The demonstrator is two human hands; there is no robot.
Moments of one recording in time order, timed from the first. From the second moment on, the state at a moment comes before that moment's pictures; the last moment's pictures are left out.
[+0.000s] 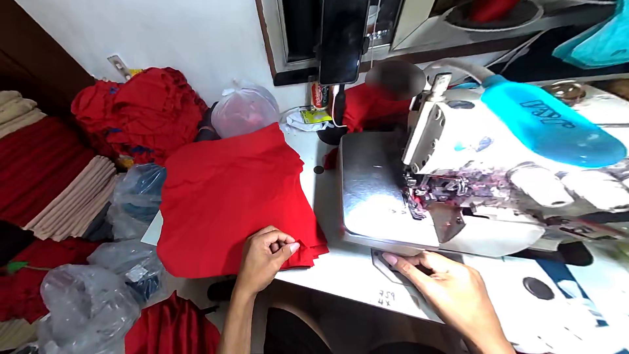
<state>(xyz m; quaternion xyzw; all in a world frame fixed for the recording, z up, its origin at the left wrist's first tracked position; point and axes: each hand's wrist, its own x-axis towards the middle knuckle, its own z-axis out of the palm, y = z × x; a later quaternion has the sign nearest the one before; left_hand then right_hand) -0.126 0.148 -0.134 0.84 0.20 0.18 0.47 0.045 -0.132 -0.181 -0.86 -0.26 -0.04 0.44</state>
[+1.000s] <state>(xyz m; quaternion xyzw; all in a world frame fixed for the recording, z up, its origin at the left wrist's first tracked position) -0.126 0.149 -0.137 0.84 0.19 0.20 0.46 0.044 -0.131 -0.179 -0.86 -0.26 -0.04 0.44</state>
